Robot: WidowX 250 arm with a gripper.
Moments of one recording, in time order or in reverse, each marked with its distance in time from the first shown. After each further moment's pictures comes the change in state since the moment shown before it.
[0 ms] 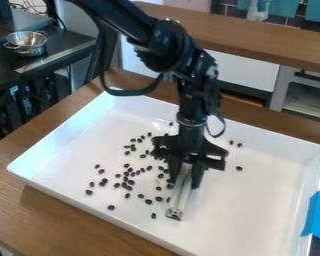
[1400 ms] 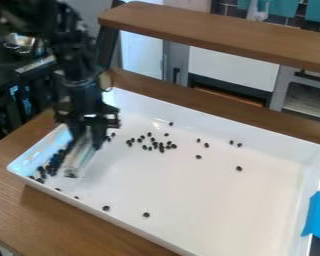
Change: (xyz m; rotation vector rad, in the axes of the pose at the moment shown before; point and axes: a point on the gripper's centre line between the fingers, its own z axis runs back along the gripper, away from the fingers) arm 0.013 0.129 0.025 -0.111 -0.054 0.024
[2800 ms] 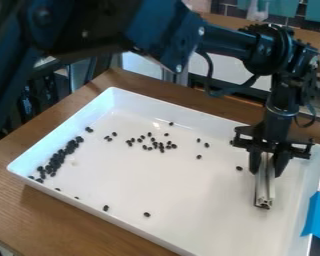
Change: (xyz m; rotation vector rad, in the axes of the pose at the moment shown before) arm 0.020 -0.253 -0.037 0.071 0.009 -0.014
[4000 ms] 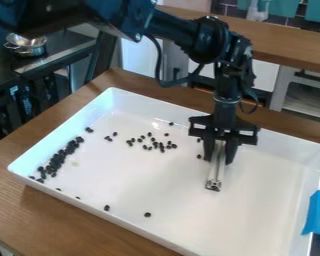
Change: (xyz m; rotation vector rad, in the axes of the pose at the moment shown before) arm 0.027 0.084 -0.016 0.000 0.027 0.029
